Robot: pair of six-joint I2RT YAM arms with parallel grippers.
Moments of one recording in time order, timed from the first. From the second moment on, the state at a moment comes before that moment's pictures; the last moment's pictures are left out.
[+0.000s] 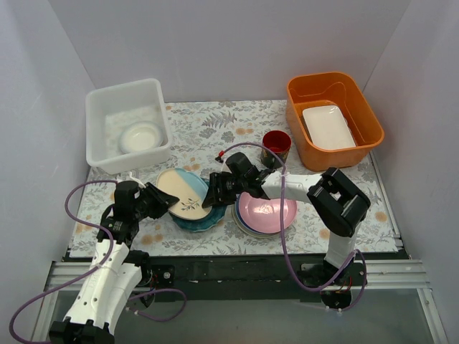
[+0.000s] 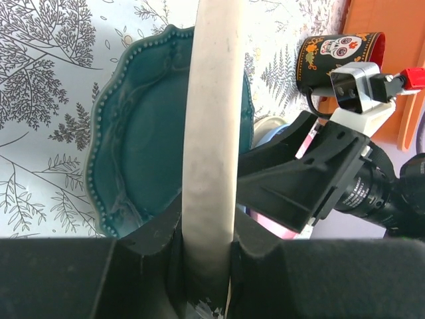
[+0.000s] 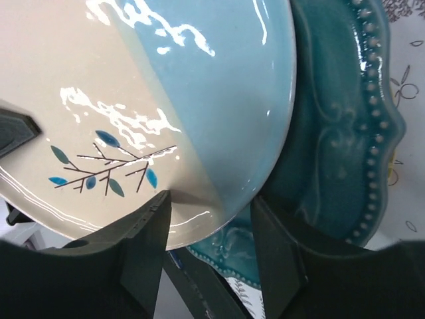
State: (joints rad) left arm -0.12 0.60 0.46 -0.48 0.30 -0.95; right arm 0.88 1.84 1.07 0.05 -0.49 0.80
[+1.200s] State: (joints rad) left arm -0.12 0.63 0.63 -0.59 0.28 -0.95; right arm 0.87 1.50 0.99 0.05 -0.41 0.83
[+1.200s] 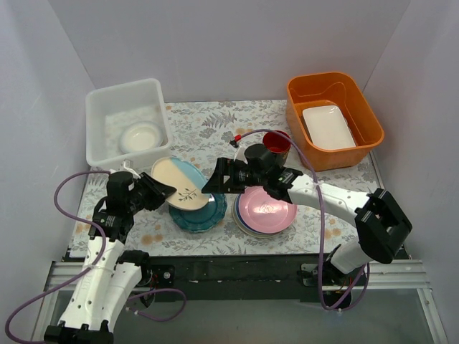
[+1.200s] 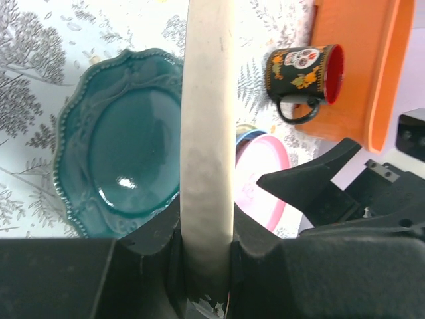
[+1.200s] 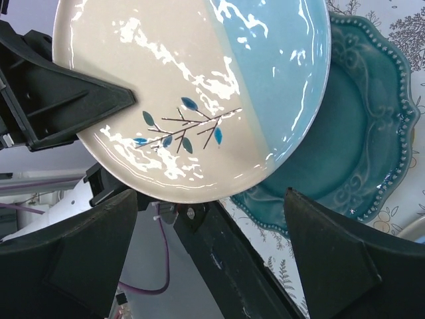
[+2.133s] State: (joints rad) left arm -0.12 0.65 0.75 -0.61 0.22 -0.97; right arm 0.80 1.38 0.99 0.02 -0.43 0.80
